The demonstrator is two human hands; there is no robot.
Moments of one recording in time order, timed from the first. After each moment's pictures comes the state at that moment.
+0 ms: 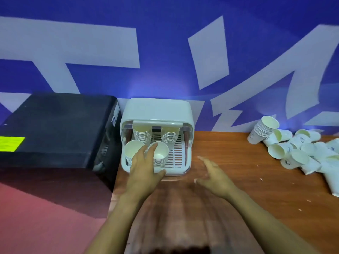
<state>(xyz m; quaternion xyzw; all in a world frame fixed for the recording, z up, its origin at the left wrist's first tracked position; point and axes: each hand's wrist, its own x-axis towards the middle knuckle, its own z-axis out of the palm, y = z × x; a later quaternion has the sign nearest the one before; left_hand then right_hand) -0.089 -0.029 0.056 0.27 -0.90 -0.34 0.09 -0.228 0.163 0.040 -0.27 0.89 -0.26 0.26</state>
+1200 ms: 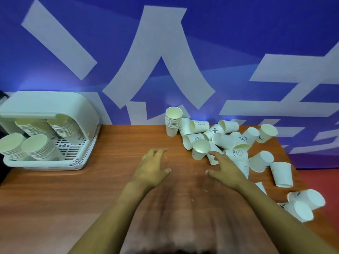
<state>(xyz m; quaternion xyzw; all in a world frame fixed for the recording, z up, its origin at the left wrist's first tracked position) -0.328 0.322 0.047 0.23 -0.91 -0.34 -0.03 -0.466 0.540 0.042 -0.23 0.91 -0.24 0.23</state>
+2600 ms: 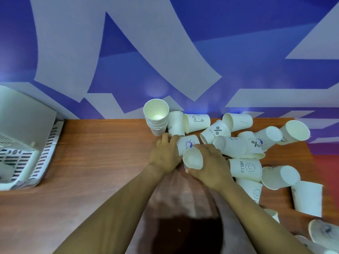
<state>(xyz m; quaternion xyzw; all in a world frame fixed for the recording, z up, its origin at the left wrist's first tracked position) -0.518 0.326 -0.057 0.21 -0.94 -0.27 -0.08 -0.570 0.483 -0.025 -0.27 0.93 -0.16 0.19</state>
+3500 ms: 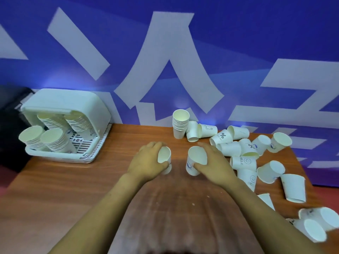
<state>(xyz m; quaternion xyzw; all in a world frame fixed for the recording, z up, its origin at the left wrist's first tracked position) -0.322 0.315 0.071 0.23 -0.93 -0.29 0.04 -0.458 0.499 0.065 -0.31 0.90 -0.27 0.17</state>
